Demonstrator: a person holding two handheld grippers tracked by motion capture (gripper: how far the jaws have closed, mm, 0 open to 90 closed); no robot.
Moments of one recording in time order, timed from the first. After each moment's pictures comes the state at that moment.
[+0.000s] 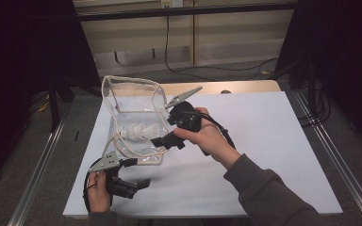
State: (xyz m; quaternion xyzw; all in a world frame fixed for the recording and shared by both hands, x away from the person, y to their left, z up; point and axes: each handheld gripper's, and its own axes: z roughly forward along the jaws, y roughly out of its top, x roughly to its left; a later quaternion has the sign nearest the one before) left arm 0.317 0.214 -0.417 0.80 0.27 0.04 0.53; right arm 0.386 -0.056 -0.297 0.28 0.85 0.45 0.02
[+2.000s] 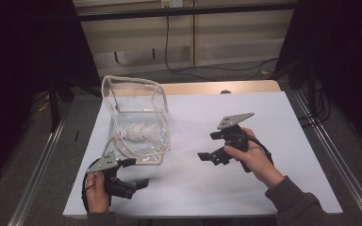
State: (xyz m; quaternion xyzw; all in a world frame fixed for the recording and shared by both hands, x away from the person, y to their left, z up) left arm 0.315 0.217 -0.416 0.80 0.27 0.04 0.53; right arm 0.360 -0.172 -0.373 0.32 0.83 0.46 0.04
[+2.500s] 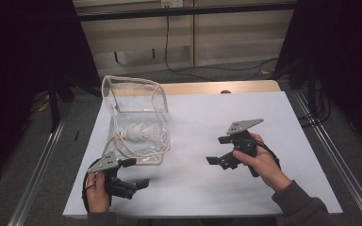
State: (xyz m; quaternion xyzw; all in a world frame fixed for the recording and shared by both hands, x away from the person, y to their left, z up) left arm 0.315 0.216 -0.417 0.80 0.27 0.04 0.53; right arm 0.351 -0.194 -0.388 0.33 0.83 0.45 0.05
